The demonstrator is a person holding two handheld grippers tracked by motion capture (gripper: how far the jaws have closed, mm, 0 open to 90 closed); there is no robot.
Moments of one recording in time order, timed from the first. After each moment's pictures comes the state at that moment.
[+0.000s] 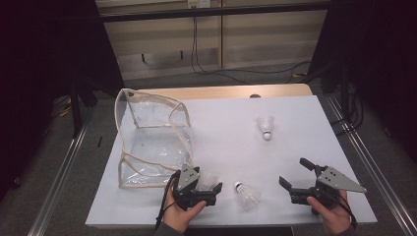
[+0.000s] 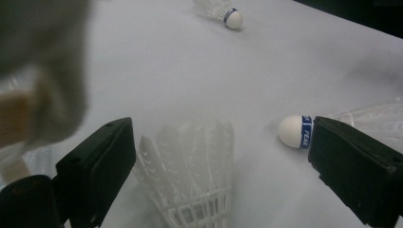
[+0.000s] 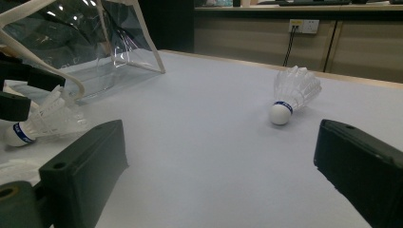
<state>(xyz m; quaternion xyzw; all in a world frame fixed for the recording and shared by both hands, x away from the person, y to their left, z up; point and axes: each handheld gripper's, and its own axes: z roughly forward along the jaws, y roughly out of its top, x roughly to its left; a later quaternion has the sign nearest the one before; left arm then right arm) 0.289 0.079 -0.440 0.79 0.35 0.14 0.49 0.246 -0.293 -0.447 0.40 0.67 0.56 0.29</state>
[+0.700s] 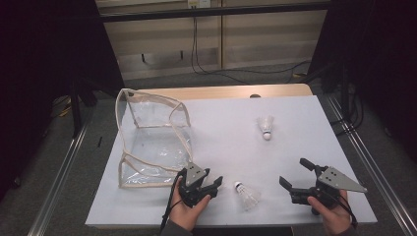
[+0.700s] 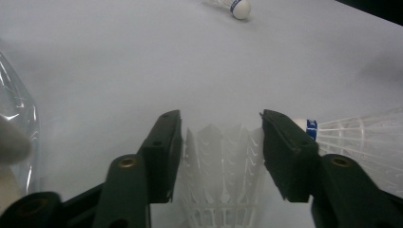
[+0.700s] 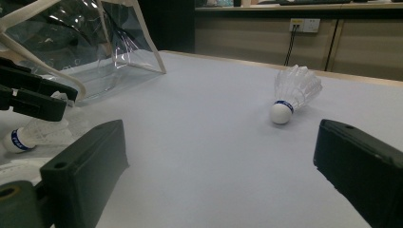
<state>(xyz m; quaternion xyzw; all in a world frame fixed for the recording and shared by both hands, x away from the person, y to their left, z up) 0.292 0.066 -0.437 0.79 0.37 0.14 0.47 0.245 -0.294 -0.447 0.40 0.67 0.56 0.28</state>
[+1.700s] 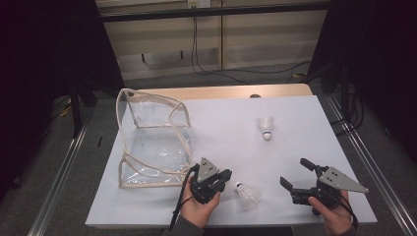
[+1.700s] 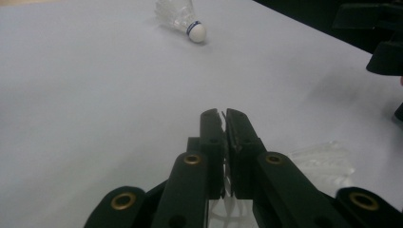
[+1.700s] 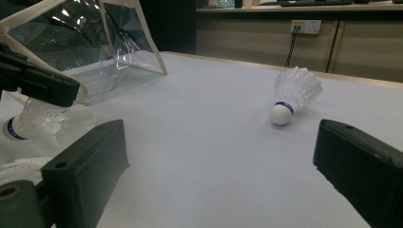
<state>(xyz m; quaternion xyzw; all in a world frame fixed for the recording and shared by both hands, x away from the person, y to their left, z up) 0.291 0.034 -0.415 0.79 0.34 0.11 0.49 0.244 -0.296 -0.446 0.40 0.67 0.56 0.28</state>
